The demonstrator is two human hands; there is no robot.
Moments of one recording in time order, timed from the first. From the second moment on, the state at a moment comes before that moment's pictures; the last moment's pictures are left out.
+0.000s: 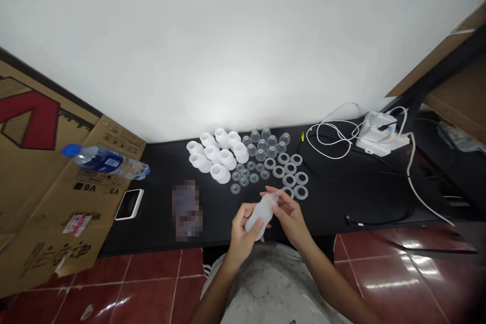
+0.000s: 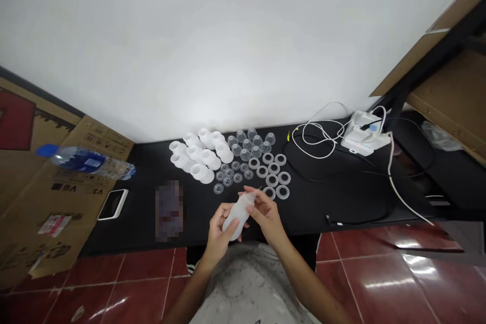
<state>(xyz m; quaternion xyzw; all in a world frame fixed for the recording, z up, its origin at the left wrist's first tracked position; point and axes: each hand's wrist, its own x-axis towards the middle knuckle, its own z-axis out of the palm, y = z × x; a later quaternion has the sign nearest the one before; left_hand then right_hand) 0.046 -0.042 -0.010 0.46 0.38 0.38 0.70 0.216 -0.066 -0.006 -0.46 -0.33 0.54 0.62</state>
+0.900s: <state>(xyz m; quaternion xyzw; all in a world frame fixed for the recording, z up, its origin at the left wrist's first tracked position) 0.047 -0.036 -0.004 0.33 0.27 0.32 0.85 0.233 -0.061 0.015 -0.41 -0.32 0.62 0.59</state>
